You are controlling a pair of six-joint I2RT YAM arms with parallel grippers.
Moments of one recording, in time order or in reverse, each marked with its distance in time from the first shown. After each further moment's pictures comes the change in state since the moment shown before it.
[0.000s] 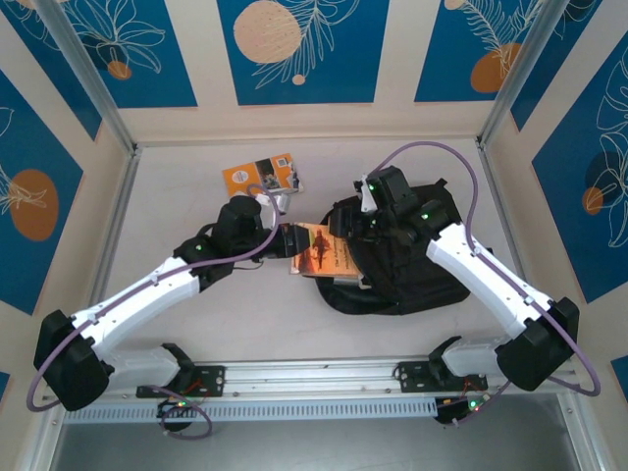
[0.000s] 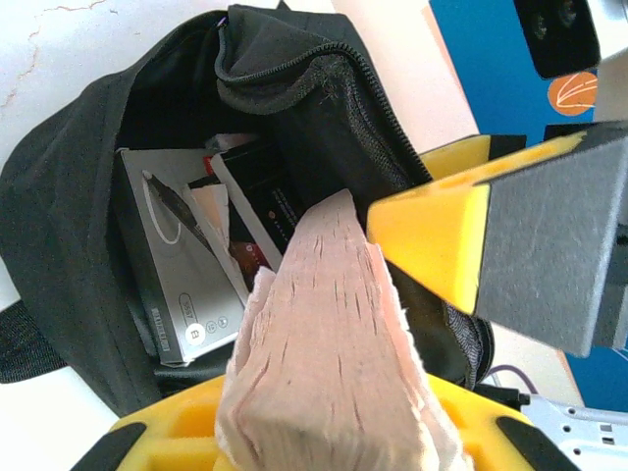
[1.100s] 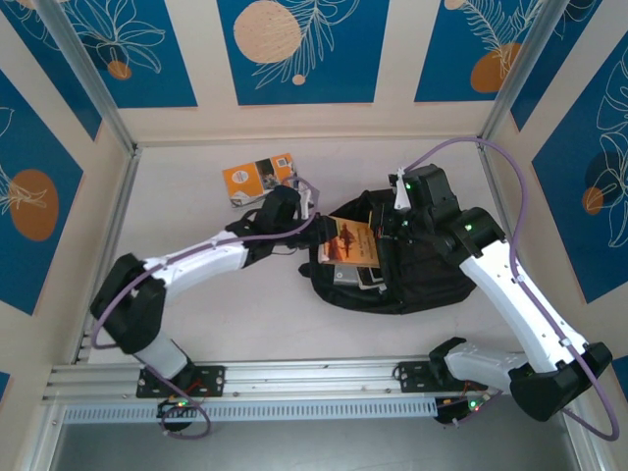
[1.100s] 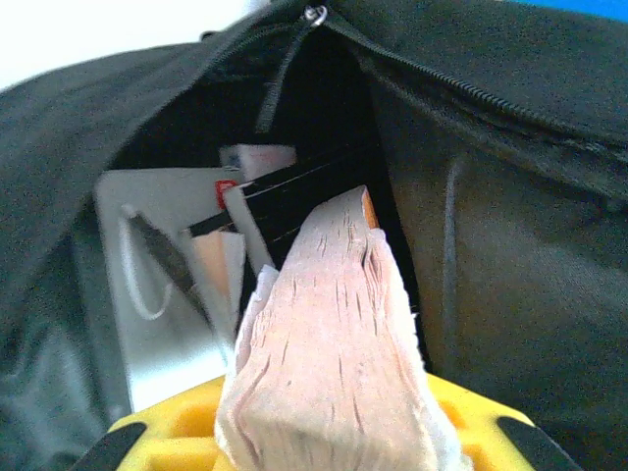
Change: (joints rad) left arm -0.023 0.417 0.142 0.210 0.022 -0.154; right arm -0.100 -0.172 0.055 -0.163 0.088 -0.069
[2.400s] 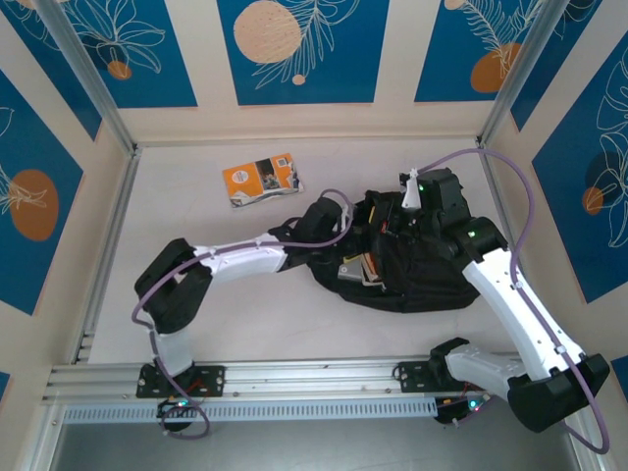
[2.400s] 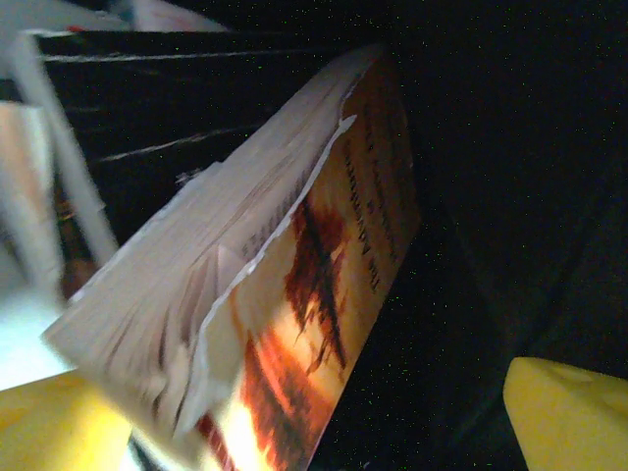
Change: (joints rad) left arm -0.129 0.198 0.122 0.060 0.023 -0.157; right arm -0.114 -0.053 -0.139 0.182 -0.172 0.127
